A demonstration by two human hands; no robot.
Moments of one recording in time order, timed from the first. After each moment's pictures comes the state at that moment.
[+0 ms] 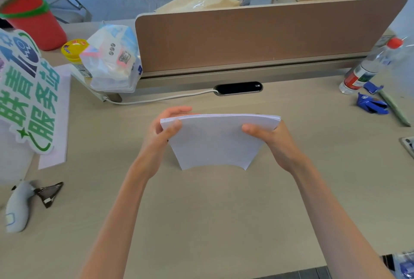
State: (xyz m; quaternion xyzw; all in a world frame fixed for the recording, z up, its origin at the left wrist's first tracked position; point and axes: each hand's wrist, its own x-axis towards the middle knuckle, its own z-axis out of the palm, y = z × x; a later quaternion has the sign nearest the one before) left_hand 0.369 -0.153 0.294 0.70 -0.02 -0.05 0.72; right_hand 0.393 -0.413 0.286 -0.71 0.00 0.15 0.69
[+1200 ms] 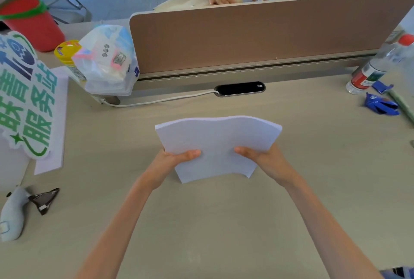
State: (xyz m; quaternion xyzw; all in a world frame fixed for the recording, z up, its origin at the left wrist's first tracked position) left_hand 0.373 -0.162 0.245 0.68 0.11 -0.16 0.70; right_hand 0.388 -0.407 0.254 -0.73 -0.02 0.15 0.66
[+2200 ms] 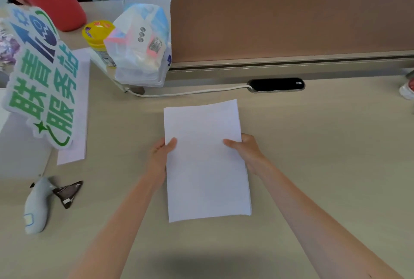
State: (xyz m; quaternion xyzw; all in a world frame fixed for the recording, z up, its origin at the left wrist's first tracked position) left_hand 0.402 -0.052 0.148 0.59 0.32 -0.09 0.74; right_hand 0.458 -0.275 0.152 -0.69 0.19 0.25 0.65
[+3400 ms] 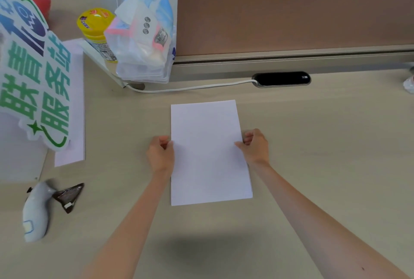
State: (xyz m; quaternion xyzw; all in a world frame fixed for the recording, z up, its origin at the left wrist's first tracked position) left_hand 0.420 -0.038 0.105 0.78 0.38 0.04 0.50; right_hand 0.461 -0.269 0.104 -0.86 0.19 0.11 0.46
